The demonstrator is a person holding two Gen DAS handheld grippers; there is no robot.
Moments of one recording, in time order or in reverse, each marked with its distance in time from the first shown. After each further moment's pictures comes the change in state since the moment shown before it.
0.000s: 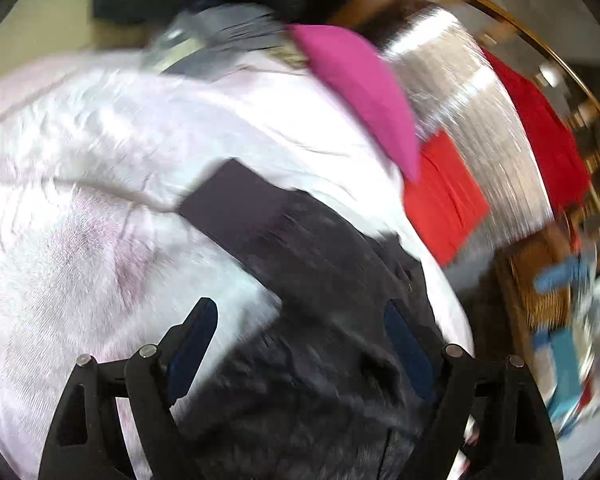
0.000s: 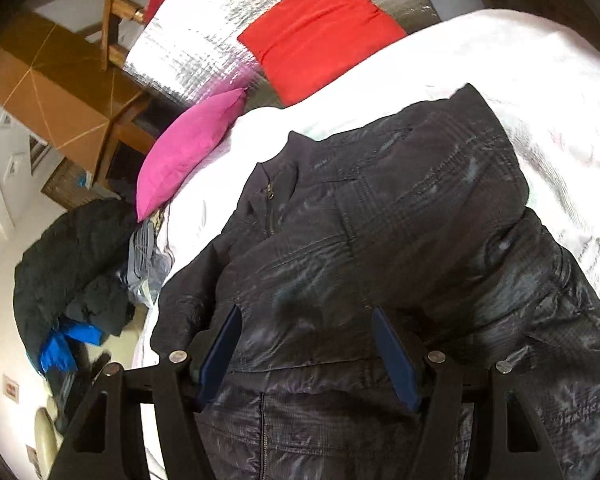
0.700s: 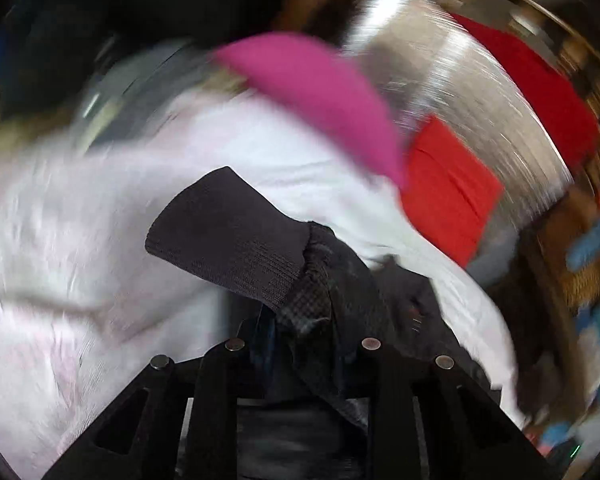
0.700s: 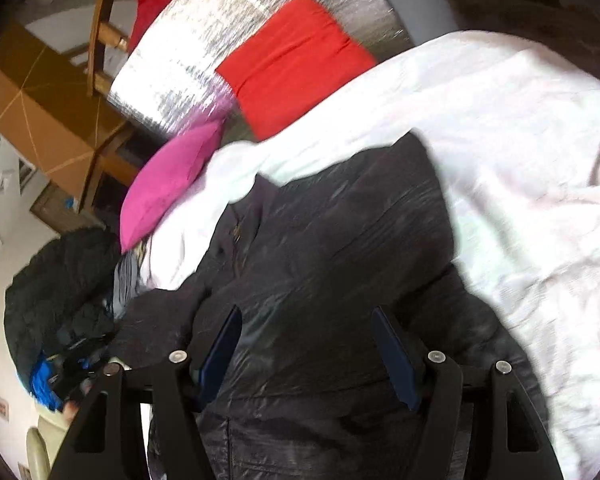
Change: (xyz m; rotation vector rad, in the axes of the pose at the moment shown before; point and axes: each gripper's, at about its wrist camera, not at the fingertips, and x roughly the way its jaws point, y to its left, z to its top) left arm 0.060 -0.147 0.001 0.354 -0.088 0.102; right arm -0.036 -0.044 0.025 0.053 -0.114 -0.062
